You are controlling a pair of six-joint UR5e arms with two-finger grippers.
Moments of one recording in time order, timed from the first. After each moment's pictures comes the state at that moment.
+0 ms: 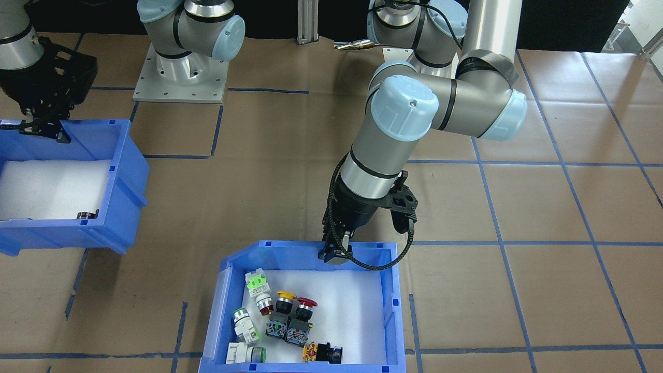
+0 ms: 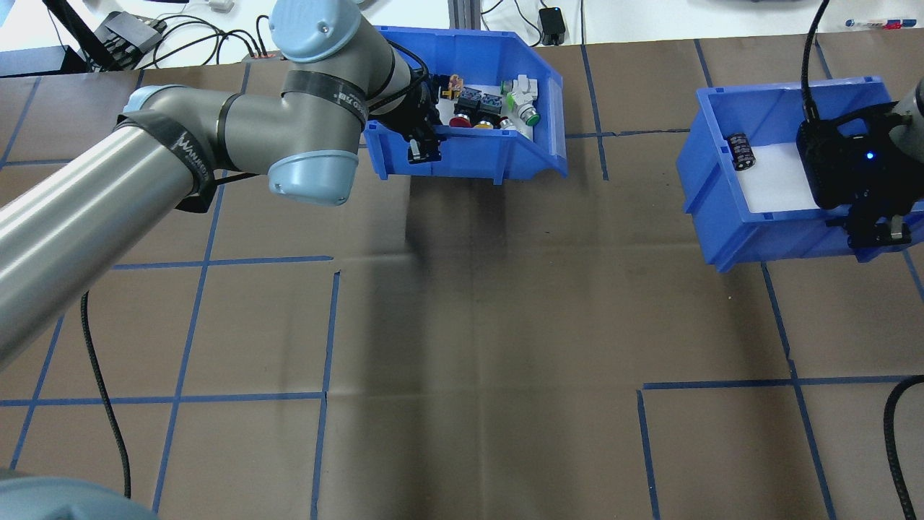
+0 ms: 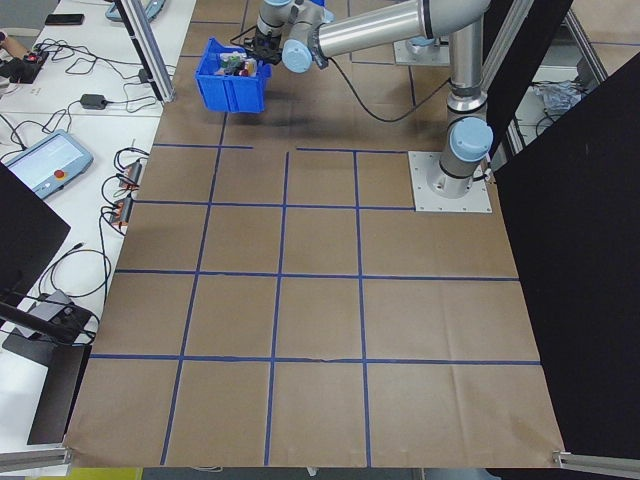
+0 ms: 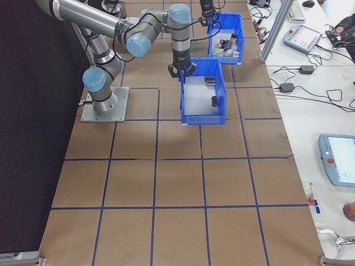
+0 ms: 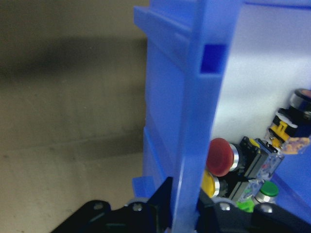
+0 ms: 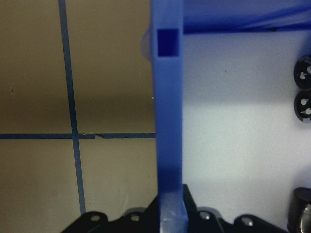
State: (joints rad) left arm -1.79 -1.97 -1.59 -0.79 1.36 -1.80; right arm 1.22 -1.74 1.93 -1.88 -1.68 -1.94
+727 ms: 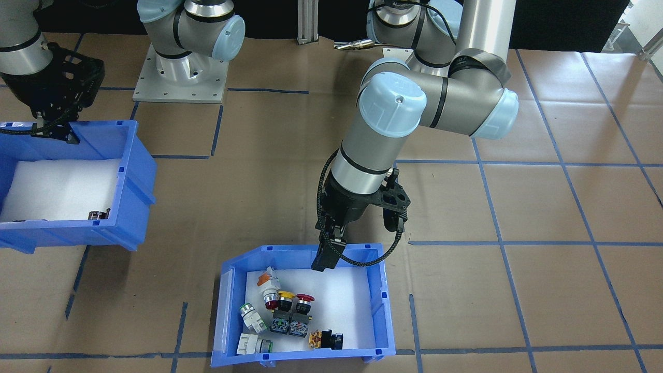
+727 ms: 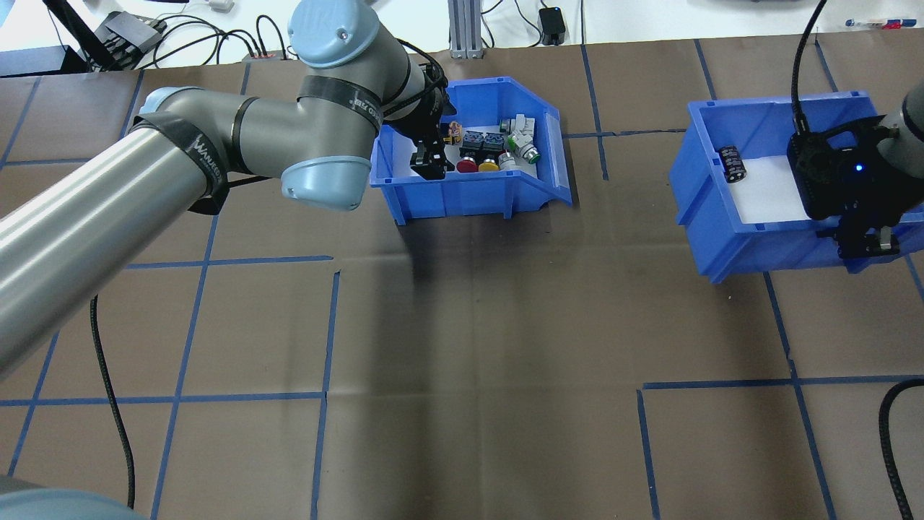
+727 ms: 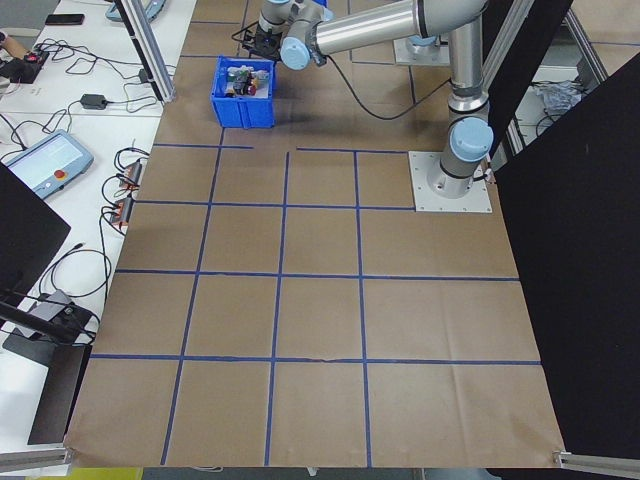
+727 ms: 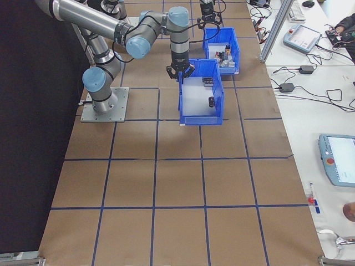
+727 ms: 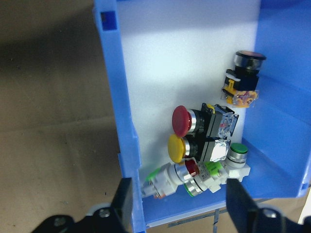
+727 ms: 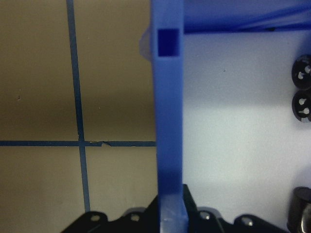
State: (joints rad) left arm -1.80 -1.93 -1.60 -0.84 1.37 -1.67; right arm 1.22 -1.74 1.96 -1.87 -1.67 -1.94
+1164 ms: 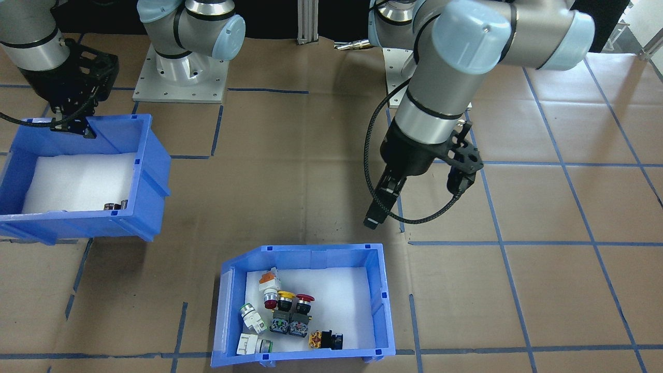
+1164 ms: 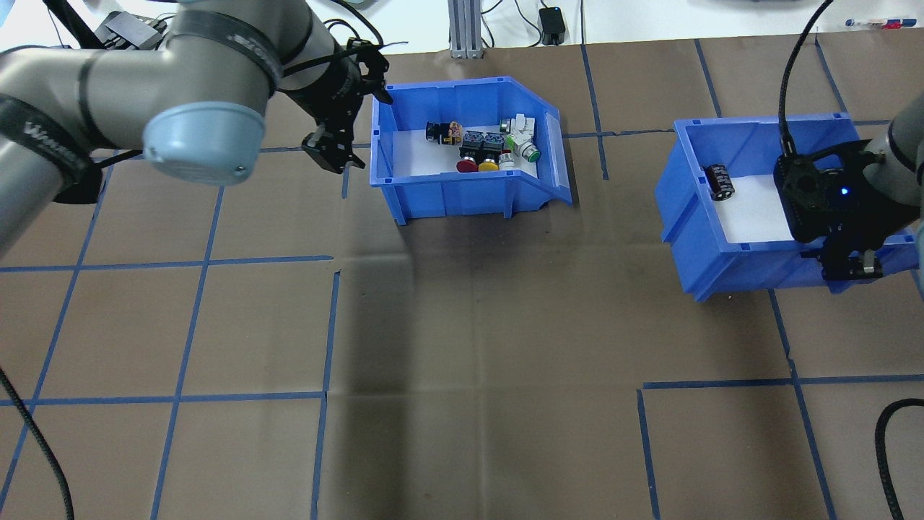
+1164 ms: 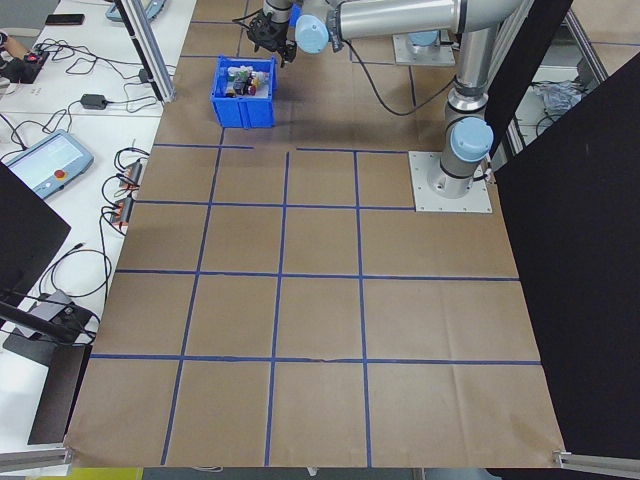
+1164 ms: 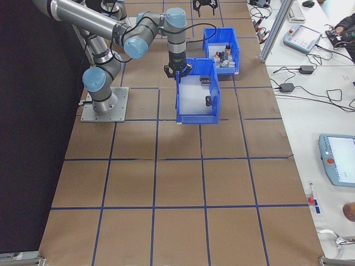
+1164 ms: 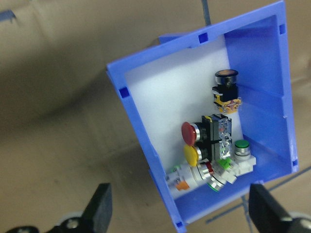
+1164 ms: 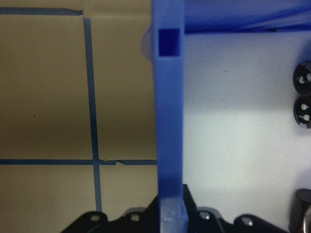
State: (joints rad) left arm -1.66 -1.73 -1.60 -1.17 1.41 -1.14; right arm 1.24 -1.81 2.03 -1.87 -1.64 -1.92
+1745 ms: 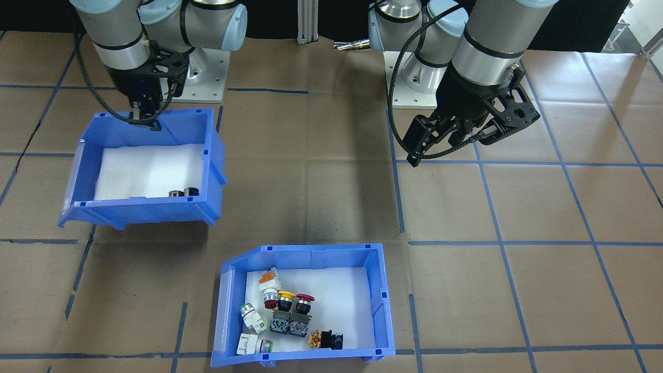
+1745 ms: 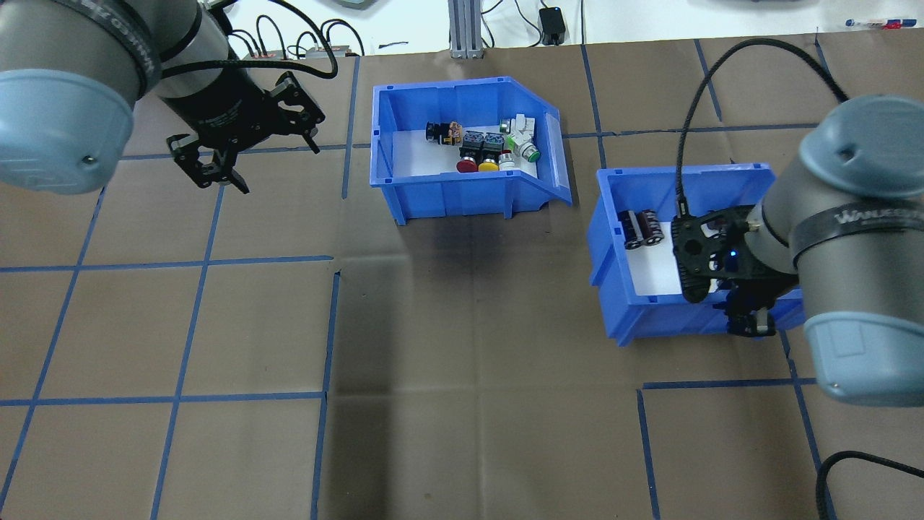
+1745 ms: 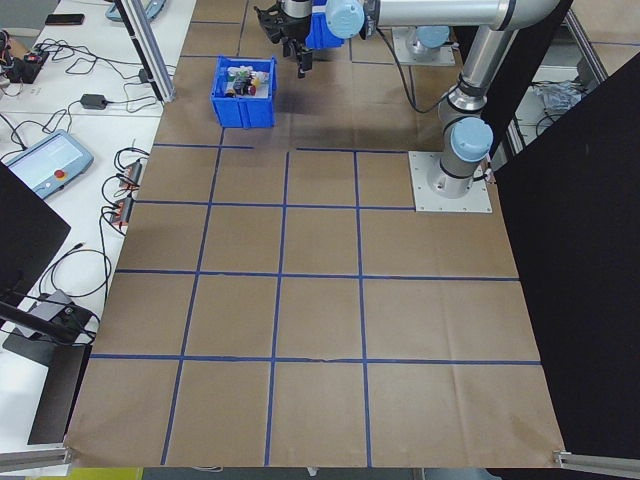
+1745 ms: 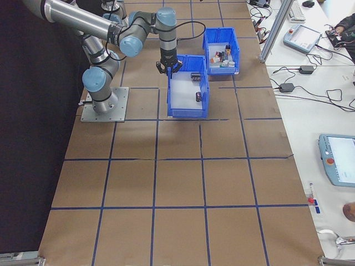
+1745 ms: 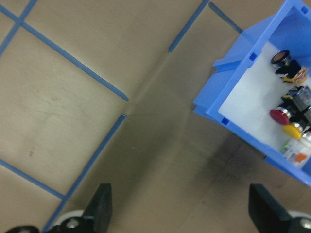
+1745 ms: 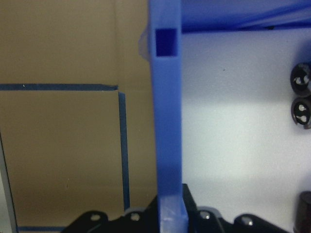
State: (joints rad) left arm -1.58 -1.56 -1.61 -1.47 1.53 -0.39; right arm 1.53 -1.85 2.14 -1.88 -1.65 -1.61
